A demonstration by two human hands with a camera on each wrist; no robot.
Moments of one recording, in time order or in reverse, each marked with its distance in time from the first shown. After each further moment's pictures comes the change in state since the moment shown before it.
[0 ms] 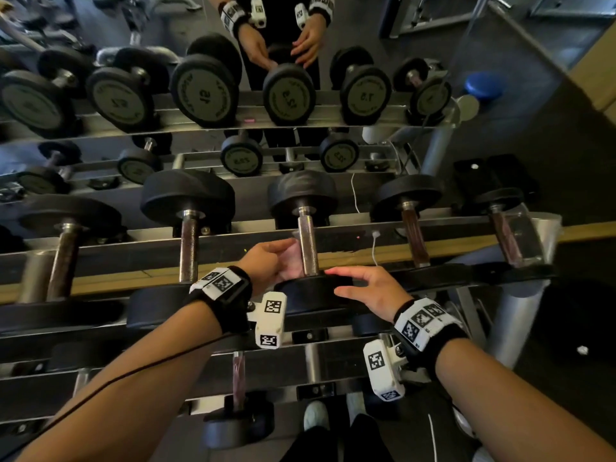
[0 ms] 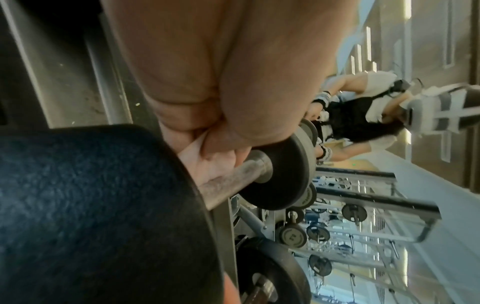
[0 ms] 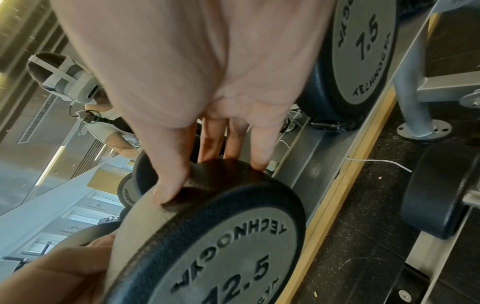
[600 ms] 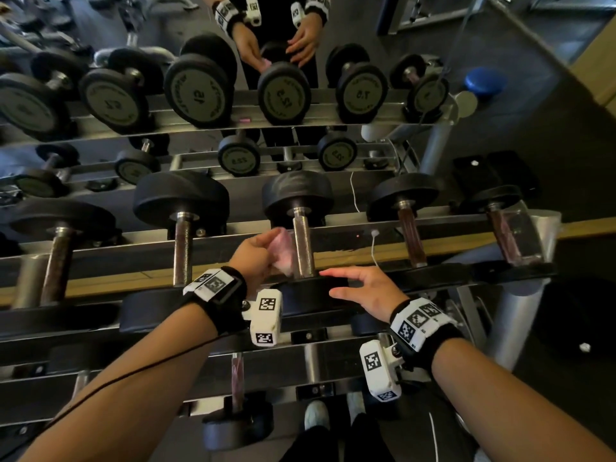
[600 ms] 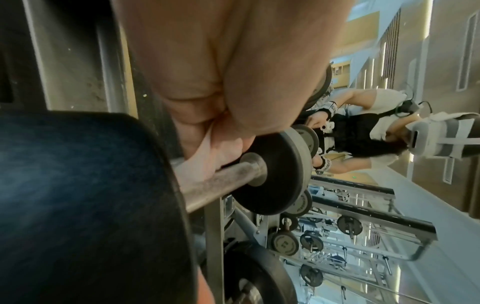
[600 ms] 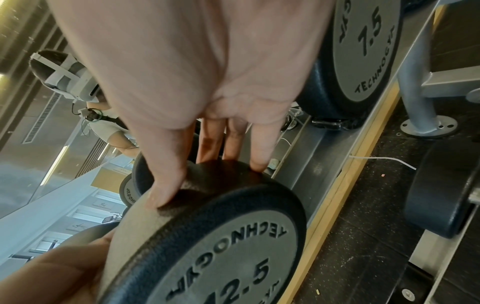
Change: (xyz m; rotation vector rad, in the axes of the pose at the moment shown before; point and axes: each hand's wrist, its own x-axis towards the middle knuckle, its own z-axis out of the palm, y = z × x) left_hand 0.017 0.000 -0.007 -0.080 0.079 0.044; right_hand 0.002 0.003 -0.004 0.005 -0.018 0.009
